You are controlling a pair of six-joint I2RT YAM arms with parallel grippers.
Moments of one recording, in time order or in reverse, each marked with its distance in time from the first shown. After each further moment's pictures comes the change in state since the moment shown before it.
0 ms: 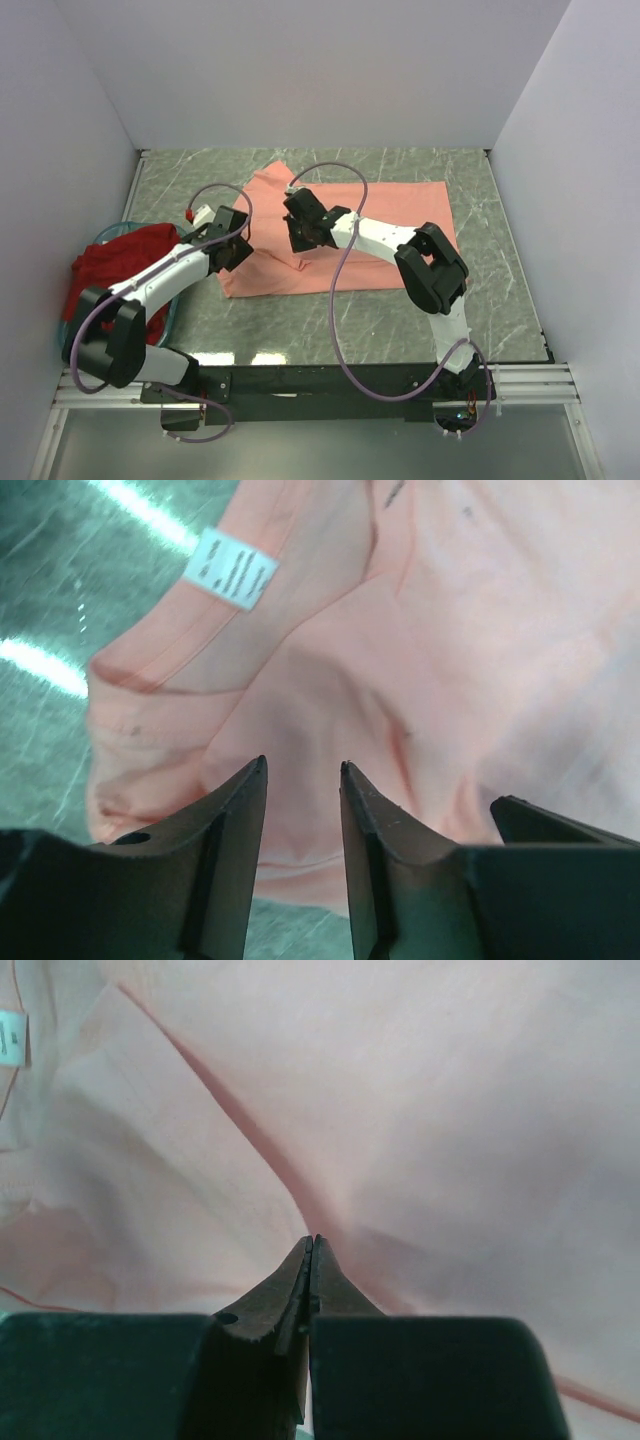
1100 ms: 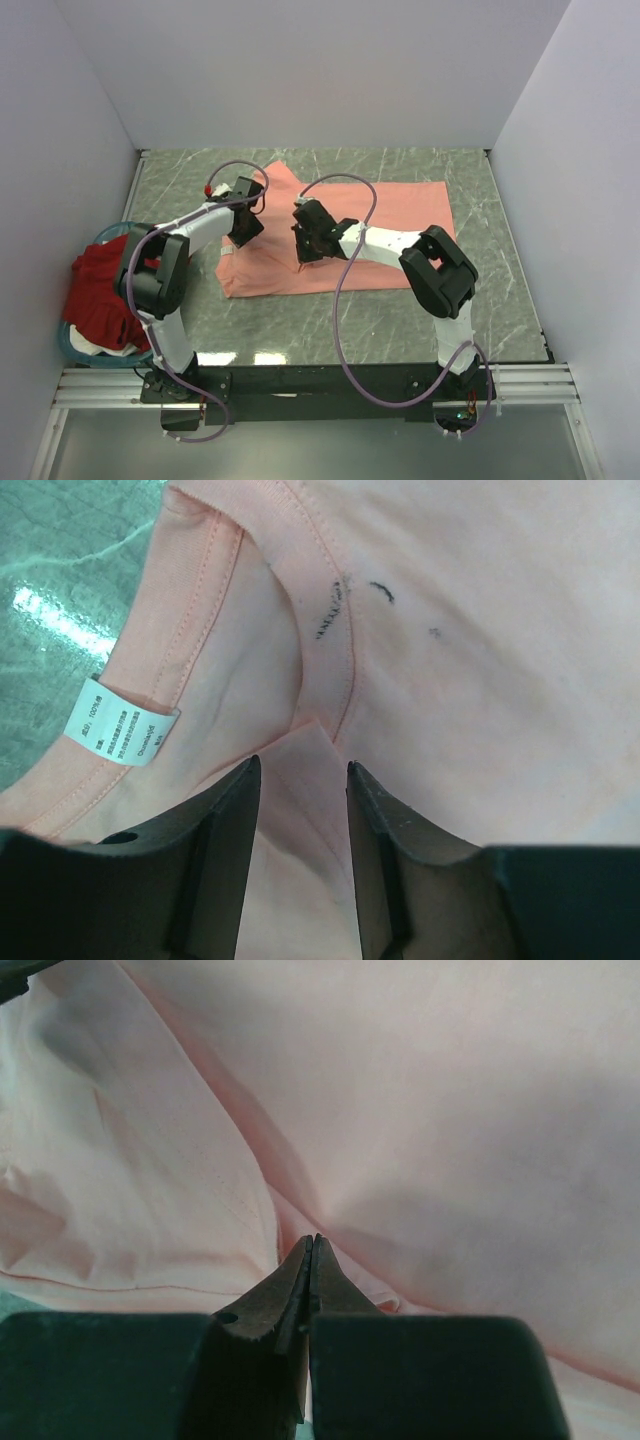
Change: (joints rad) left arm 0.055 0.463 0.386 -0.050 -0.003 0.080; right arm -0.017 -0.066 -0.174 0.118 -0.037 0.065
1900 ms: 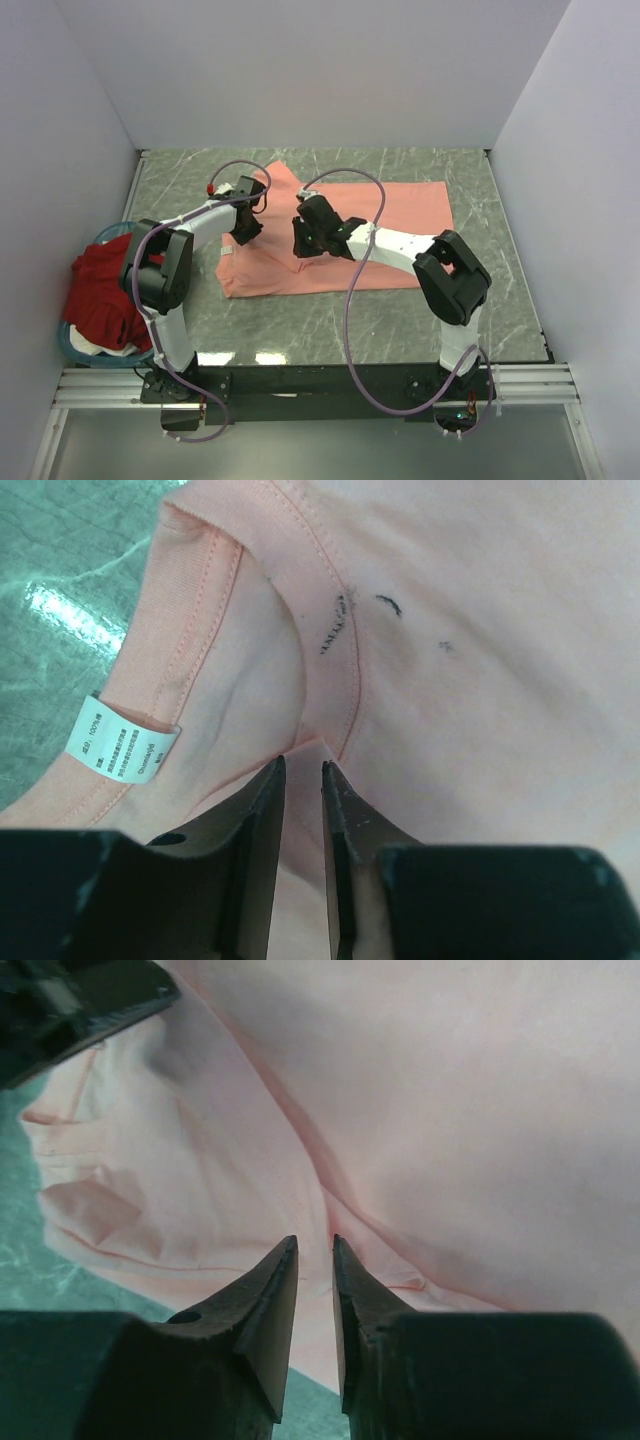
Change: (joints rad) left arm 0.000 0.047 0.037 -0.024 -0.016 0.023; right arm 0.001 -0.083 -0.046 0.053 -0.015 0.022
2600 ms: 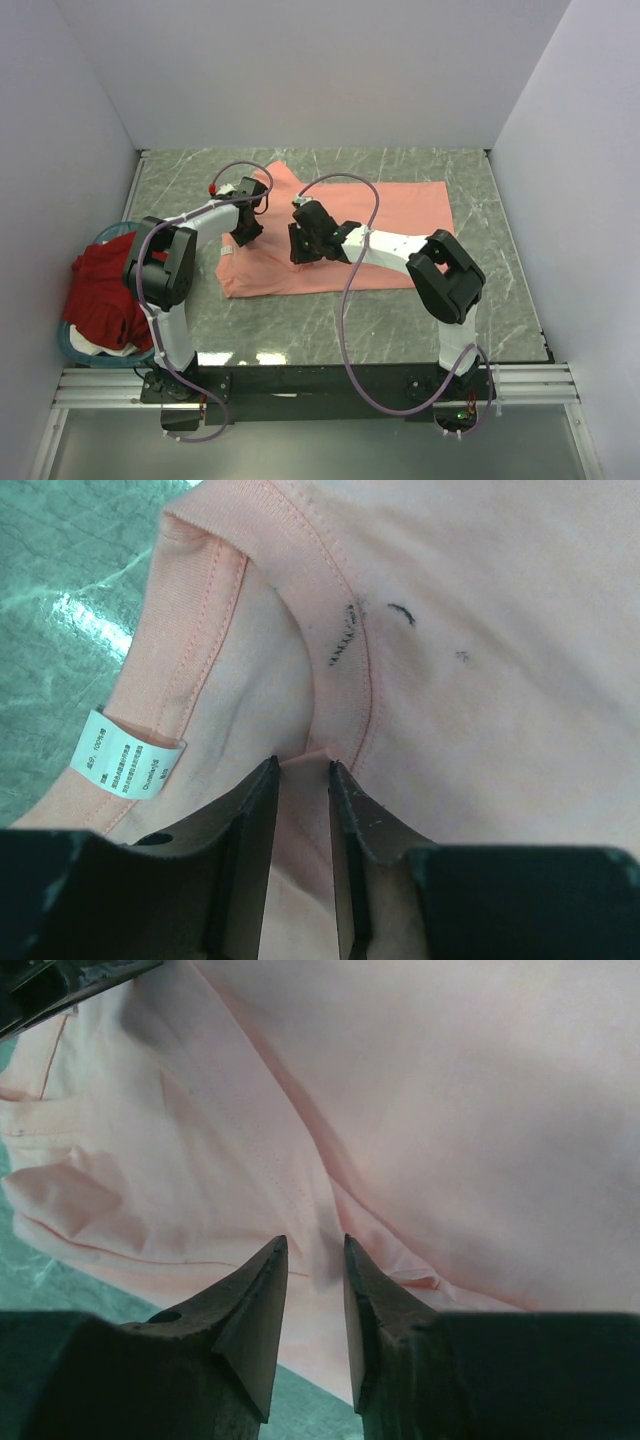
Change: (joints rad) left arm 0.000 0.032 0.011 -0.003 -0.025 0.026; right arm 0.026 0.023 -0.001 -0.002 -0.011 -0.004
